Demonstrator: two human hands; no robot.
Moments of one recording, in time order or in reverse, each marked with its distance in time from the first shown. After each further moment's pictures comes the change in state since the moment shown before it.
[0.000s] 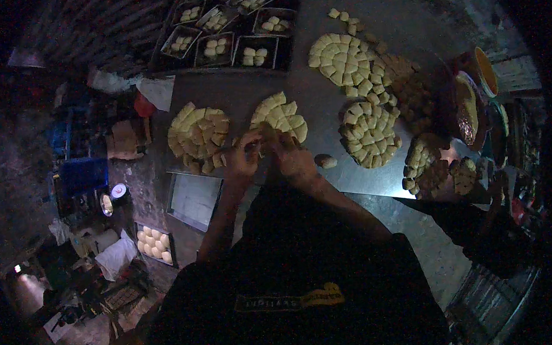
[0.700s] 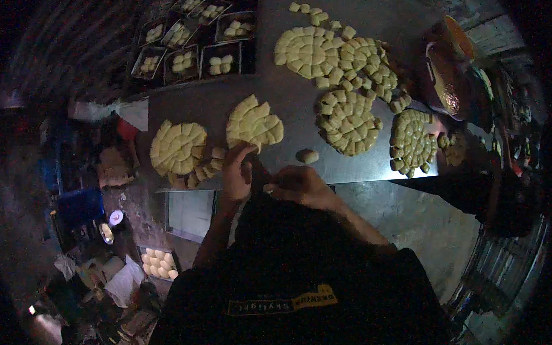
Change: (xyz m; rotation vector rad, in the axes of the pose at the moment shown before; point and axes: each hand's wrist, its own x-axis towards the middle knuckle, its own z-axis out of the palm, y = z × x) left_hand -0.022 -0.015 0.022 0.106 -0.233 -0.053; right_hand -0.056 0.004 -0.098 1.166 -0.413 0.431
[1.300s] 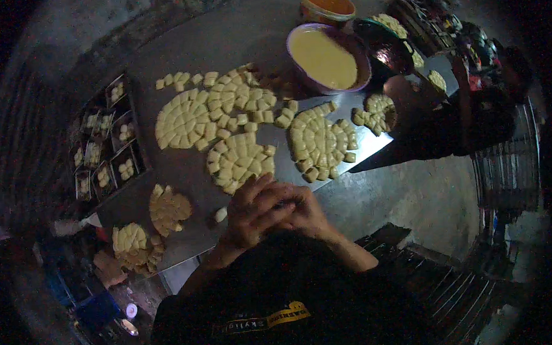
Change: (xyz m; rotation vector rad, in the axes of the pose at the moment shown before) left_hand 0.091 0.280 0.116 0.000 -0.194 1.024; right_hand -0.157 -0.010 -0.134 0.243 0.612 -0.336
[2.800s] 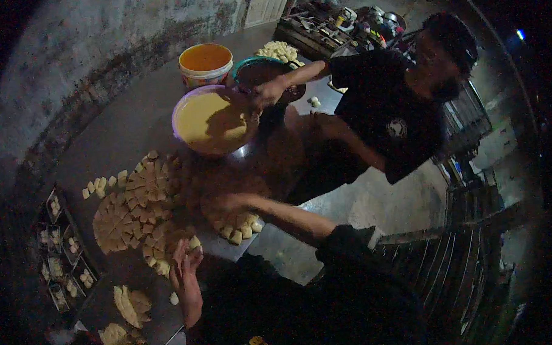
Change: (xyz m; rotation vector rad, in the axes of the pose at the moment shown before) left_hand 0.003 -0.008 0.061 -1.185 0.228 -1.052; right_hand 0.110 0.006 -0.181 -0.905 -0.046 -0.174
